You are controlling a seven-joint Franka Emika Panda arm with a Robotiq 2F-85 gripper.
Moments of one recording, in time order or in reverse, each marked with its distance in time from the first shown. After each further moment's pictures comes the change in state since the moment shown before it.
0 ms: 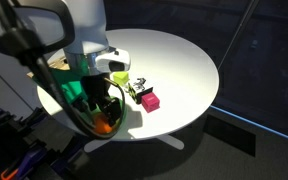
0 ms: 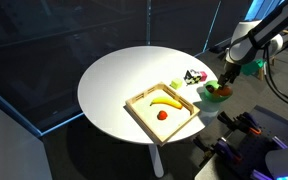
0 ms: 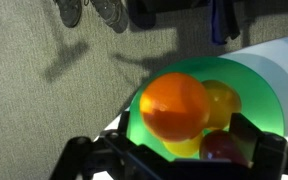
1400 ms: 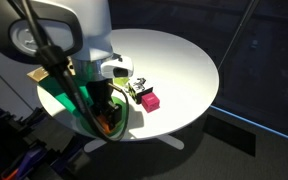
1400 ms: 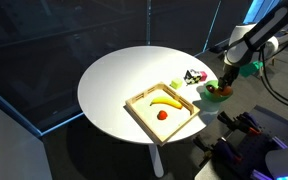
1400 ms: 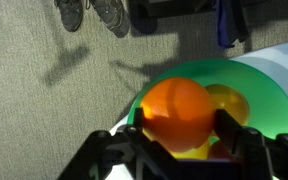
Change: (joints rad) arm -0.004 0.058 0.001 0.031 0.000 0.000 -0.008
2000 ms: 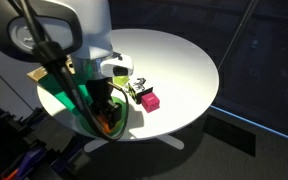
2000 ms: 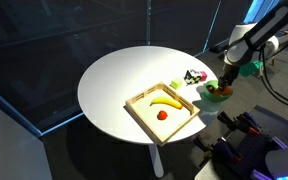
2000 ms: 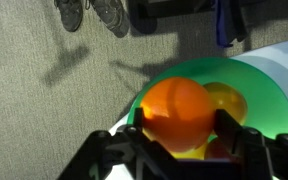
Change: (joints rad) arm 0.000 -0.009 0.001 0.000 0.000 -0.008 0.004
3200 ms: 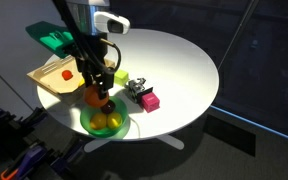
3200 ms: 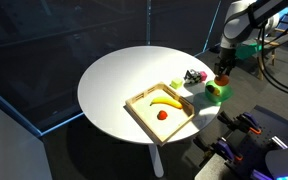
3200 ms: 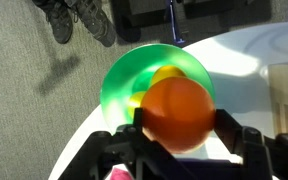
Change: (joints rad) arm 0.051 -0.153 0.050 0.099 0.050 -0.322 0.091
